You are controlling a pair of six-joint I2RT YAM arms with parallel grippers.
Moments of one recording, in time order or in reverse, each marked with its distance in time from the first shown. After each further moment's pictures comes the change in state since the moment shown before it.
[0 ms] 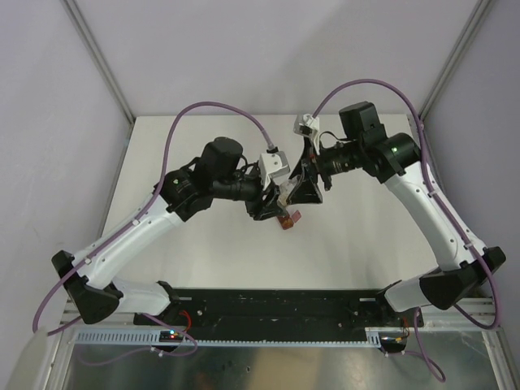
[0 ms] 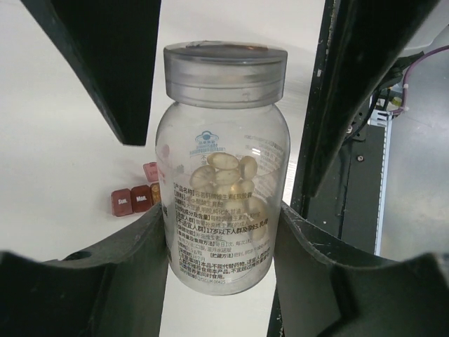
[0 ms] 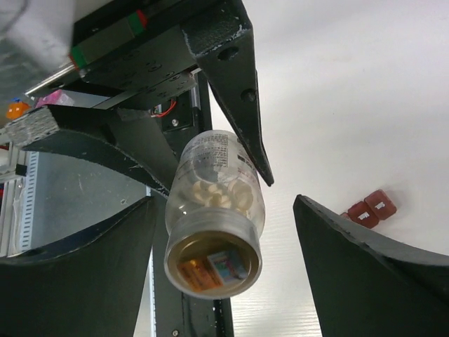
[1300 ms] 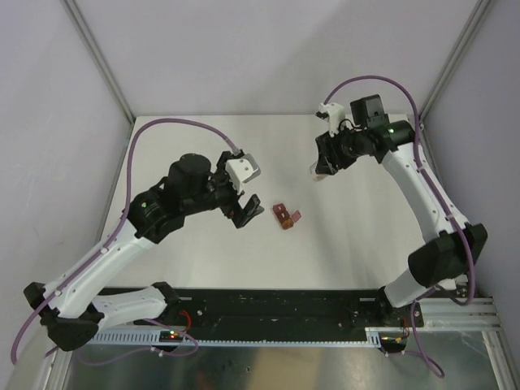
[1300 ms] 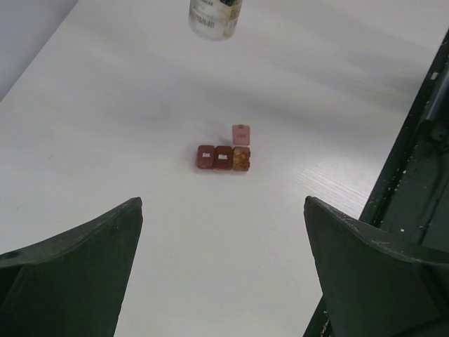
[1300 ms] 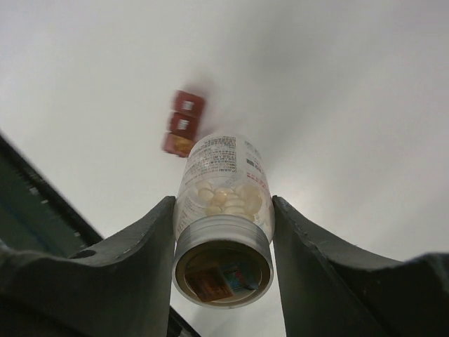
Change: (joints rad) left arm 0.039 -0.216 -0.150 0.029 -0.298 0.021; right arm -0.180 0.107 -0.015 -0.009 0.493 0.026
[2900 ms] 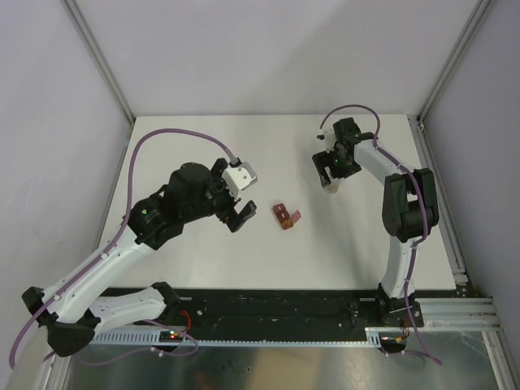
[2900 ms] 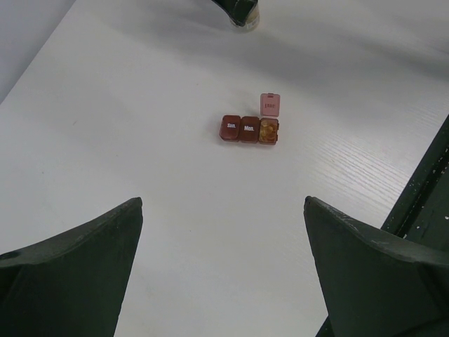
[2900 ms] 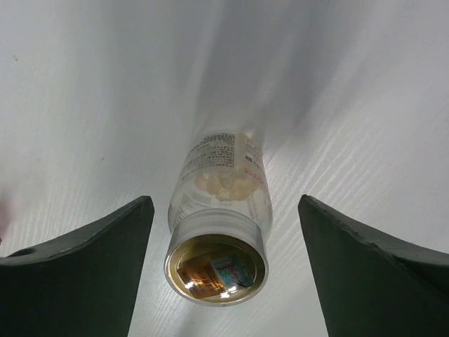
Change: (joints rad) left arm 0.005 -0.065 -0.110 0.003 -0.116 0.044; right arm -0.100 0.466 -0.130 0.303 0.367 0.066
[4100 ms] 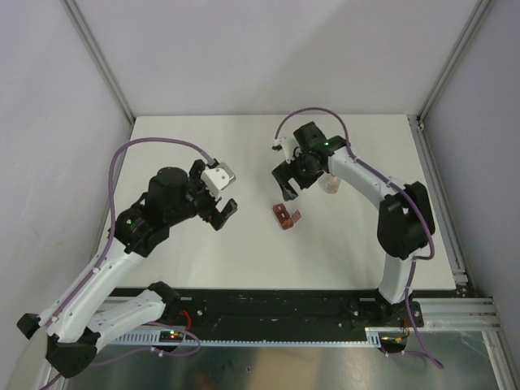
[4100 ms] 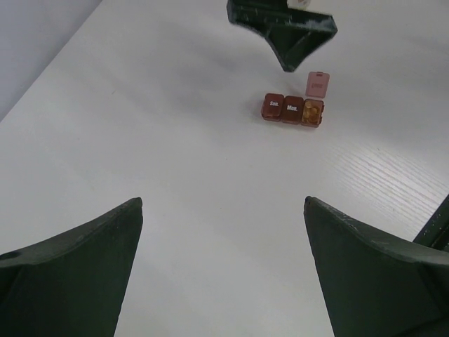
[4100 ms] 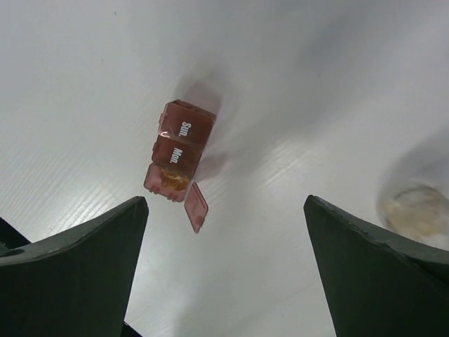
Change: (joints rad) left arm 0.167 -0.112 -0.110 0.018 0.047 0.060; right arm 0.287 -0.153 0.032 -0.096 -0.164 -0.026
